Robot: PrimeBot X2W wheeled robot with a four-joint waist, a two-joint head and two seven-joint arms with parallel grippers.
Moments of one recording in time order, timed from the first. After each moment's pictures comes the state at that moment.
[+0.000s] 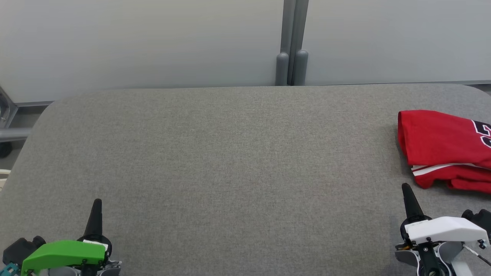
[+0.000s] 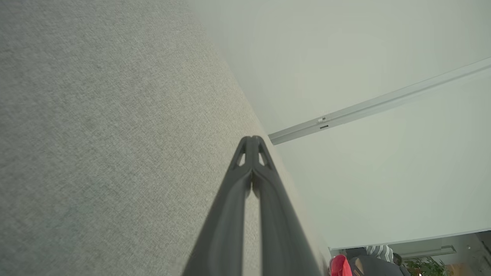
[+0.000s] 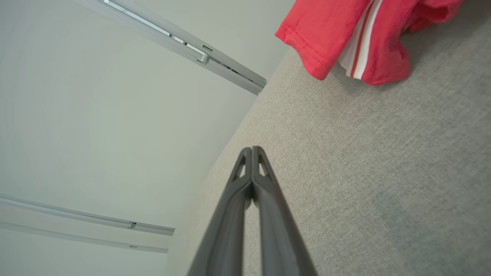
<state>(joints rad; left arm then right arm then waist) -0.05 0.15 0.03 0.30 -1.26 -0.10 0.00 -0.06 -0.04 -0.12 0.30 1.06 0.13 -0.03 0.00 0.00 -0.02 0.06</state>
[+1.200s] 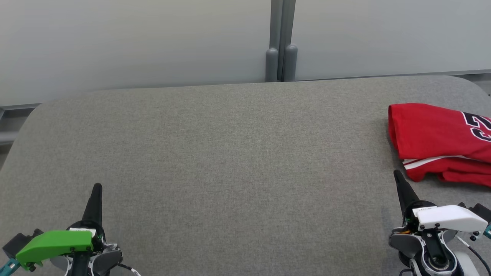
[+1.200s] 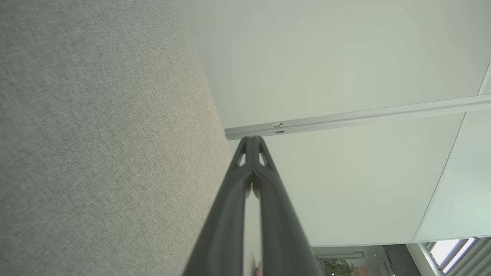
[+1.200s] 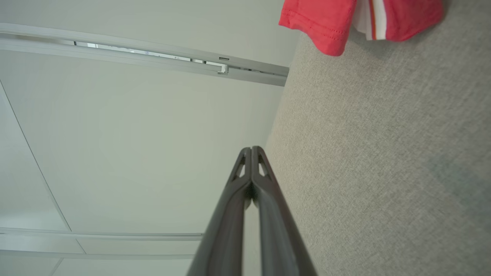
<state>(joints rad) -0.10 0.08 0.11 0.29 -1.48 -0.12 0.09 -0.11 -0.04 -0.10 0.29 1.41 0.13 0.05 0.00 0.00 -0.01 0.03</state>
